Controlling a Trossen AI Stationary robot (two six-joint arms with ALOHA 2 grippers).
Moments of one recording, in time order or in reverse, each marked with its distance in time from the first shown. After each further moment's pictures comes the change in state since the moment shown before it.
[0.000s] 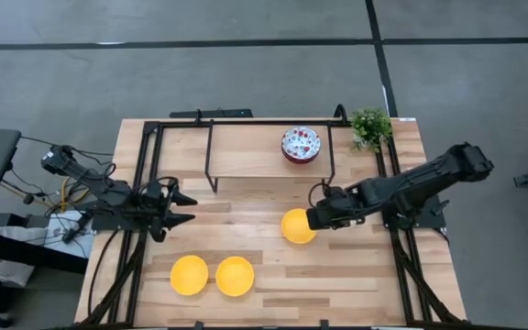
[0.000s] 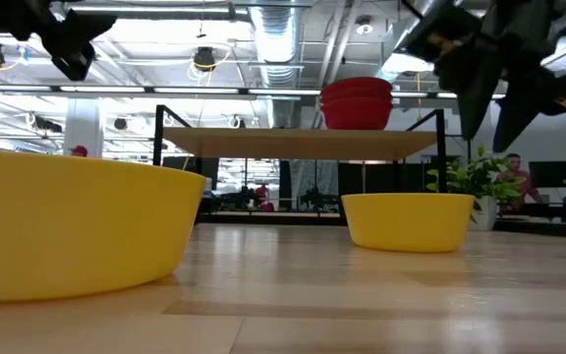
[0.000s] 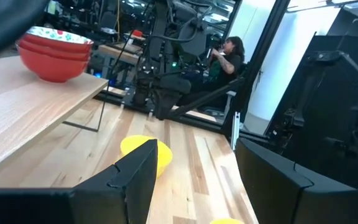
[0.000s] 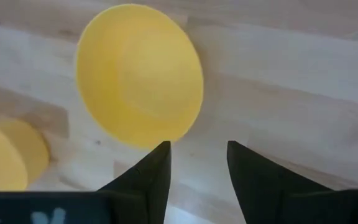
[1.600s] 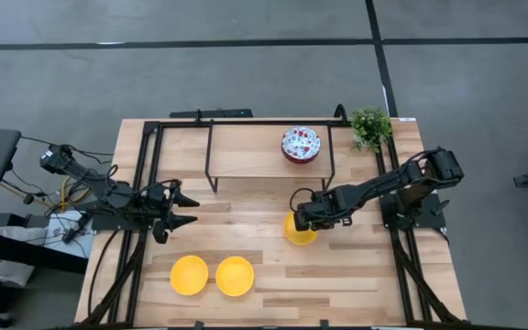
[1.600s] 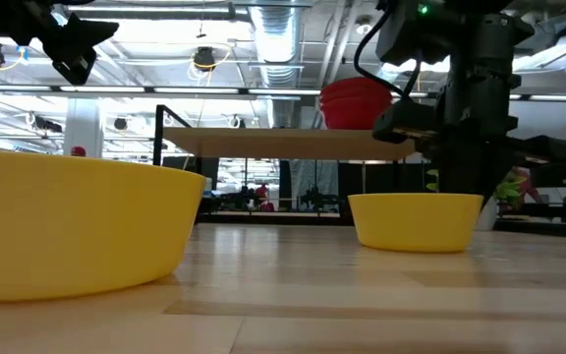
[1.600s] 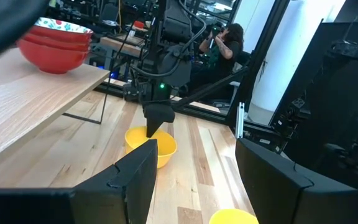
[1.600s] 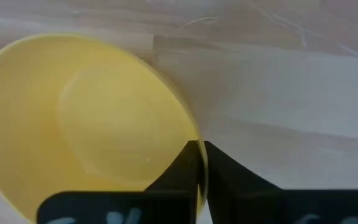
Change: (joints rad) left arm 0.000 0.042 0.000 0.000 0.000 0.001; right arm -0.071 0.287 0.001 0.117 -0.029 -0.012
